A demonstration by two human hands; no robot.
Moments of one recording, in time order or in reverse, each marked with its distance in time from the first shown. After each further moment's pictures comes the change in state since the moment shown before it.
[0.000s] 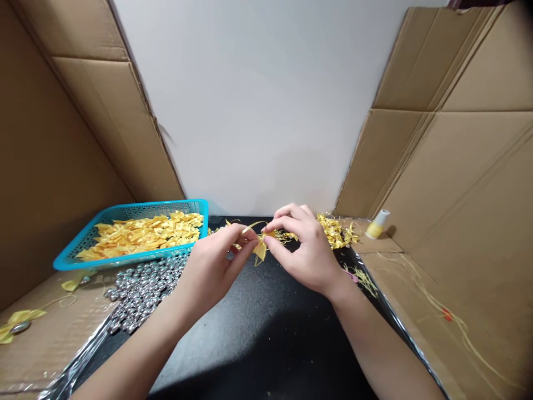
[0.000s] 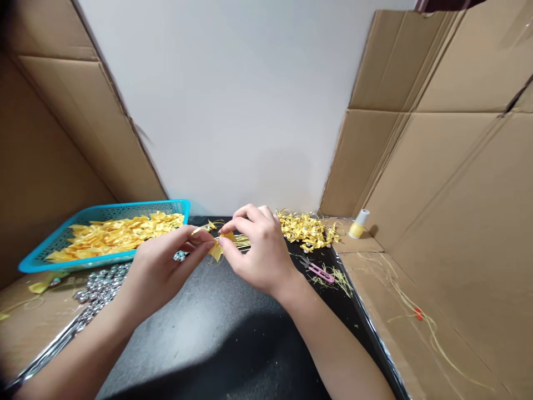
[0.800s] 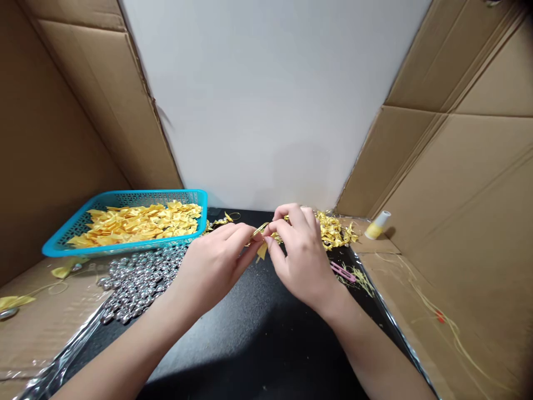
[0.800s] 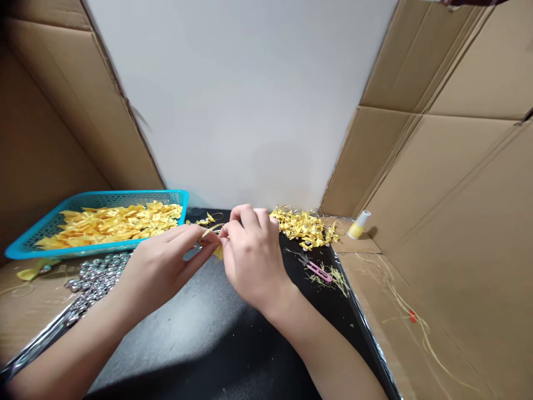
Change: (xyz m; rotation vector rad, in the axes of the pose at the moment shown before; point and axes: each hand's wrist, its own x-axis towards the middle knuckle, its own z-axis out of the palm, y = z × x) left_hand -0.005 -0.007 0.003 0.286 -0.039 0.172; right_hand -0.010 -0.009 0.014 -0.336 -0.029 -0.052
